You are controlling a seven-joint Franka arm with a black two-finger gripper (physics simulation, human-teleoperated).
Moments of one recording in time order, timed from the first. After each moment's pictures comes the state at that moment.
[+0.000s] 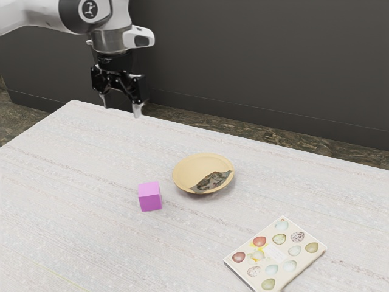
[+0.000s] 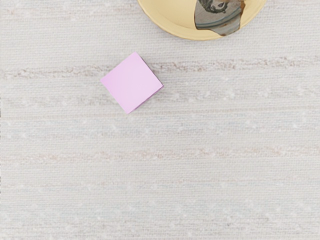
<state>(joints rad) -0.20 0.03 0.10 -1.53 0.03 1.47 -0.06</state>
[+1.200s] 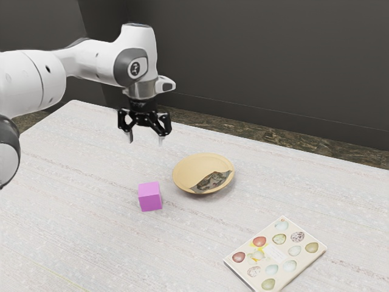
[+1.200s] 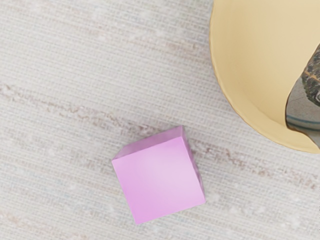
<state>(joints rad) -0.18 0.39 0.20 -1.48 -0.04 1.72 -0.26</state>
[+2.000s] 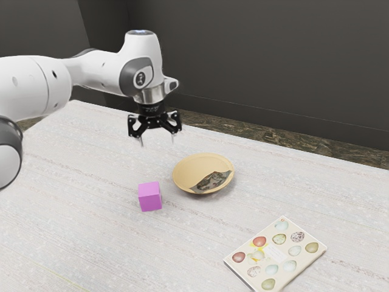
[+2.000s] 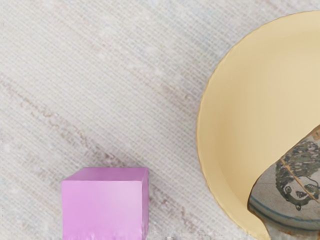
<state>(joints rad) -0.19 0.41 0.18 -1.52 -0.05 1.89 -0.63</state>
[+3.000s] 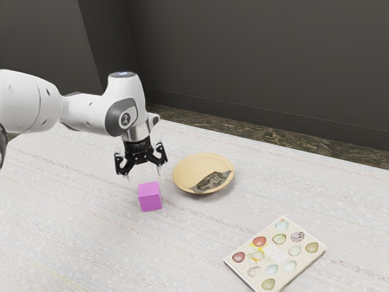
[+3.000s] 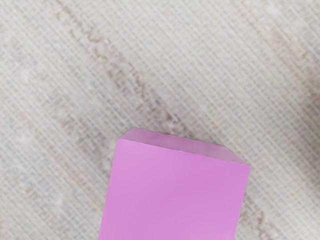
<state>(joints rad) -0.16 0.32 0.18 -1.89 -0.10 2.14 -0.76</state>
